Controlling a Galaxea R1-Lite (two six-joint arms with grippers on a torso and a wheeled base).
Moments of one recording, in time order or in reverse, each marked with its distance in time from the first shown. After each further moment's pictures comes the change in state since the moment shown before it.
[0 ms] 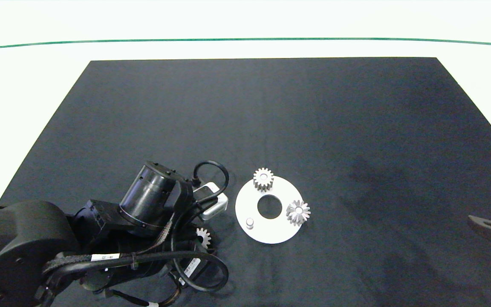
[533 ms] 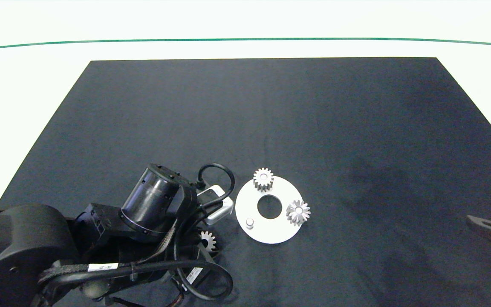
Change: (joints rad) left arm -0.041 -0.021 -0.003 0.003 0.002 -0.001; right arm 0.000 0.001 0.000 -0.001 -0.001 0.000
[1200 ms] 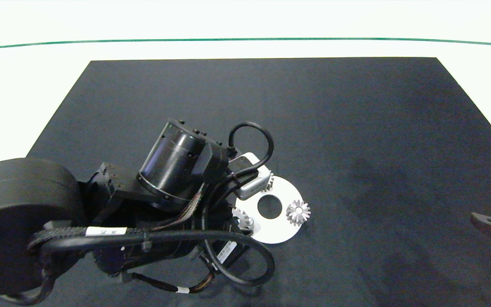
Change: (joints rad) left arm -0.105 0.043 -0.290 0.150 0.000 0.007; right arm -0.002 -0.006 -0.005 -0.001 -0.003 -0.001
